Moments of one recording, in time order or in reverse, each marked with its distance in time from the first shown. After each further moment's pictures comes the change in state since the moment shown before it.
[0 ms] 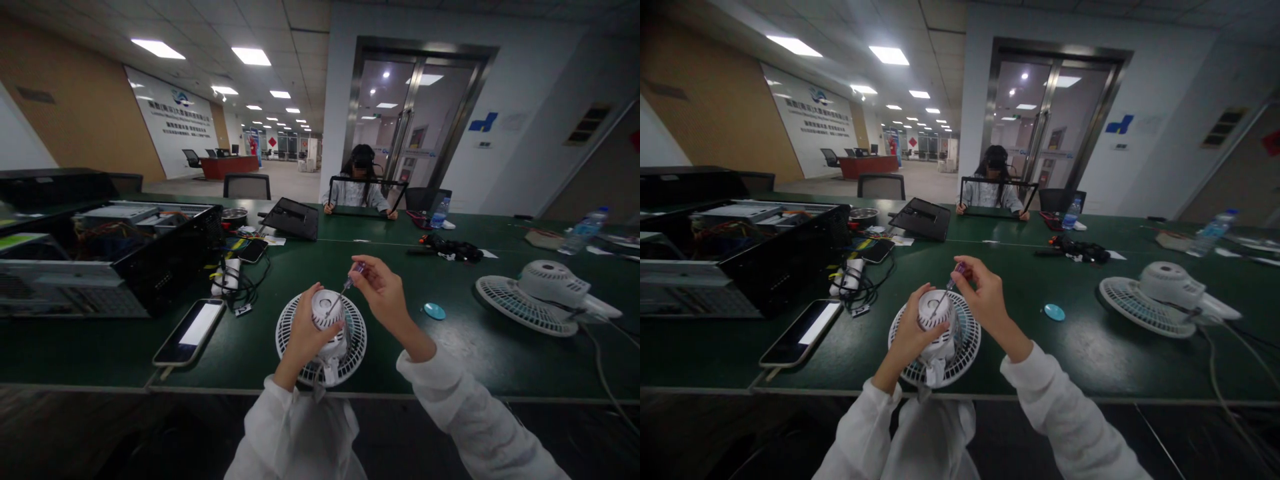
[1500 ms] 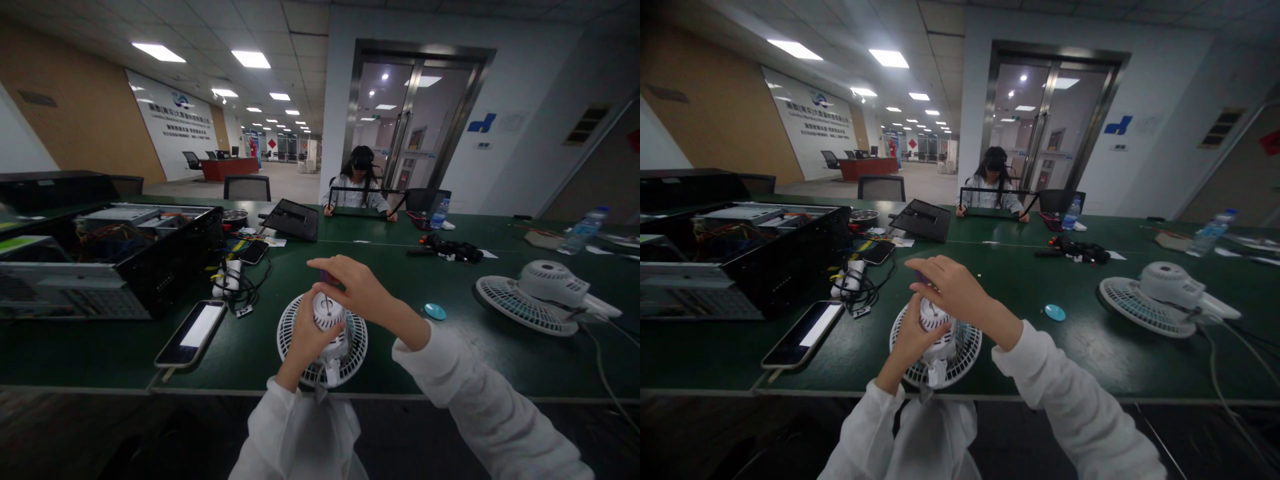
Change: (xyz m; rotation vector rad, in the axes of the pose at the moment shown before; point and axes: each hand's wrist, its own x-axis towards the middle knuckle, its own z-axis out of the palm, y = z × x) left_hand -0.001 -0.003 0.004 0.024 0.057 0.038; right_hand 0.030 -0.042 0.017 -0.510 -0.442 -0.568
